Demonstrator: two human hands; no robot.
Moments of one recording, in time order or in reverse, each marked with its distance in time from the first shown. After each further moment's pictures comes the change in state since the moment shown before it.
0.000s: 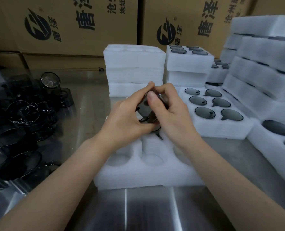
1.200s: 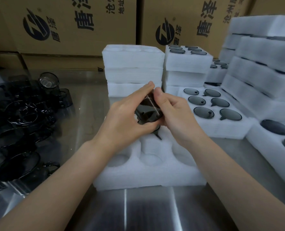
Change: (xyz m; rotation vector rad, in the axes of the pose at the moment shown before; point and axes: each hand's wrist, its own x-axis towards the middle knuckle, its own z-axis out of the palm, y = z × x) left_hand -0.003 0.005 0.003 0.163 0.140 0.197; right_hand 0.006 0.004 -0.009 0.315 -0.117 0.176
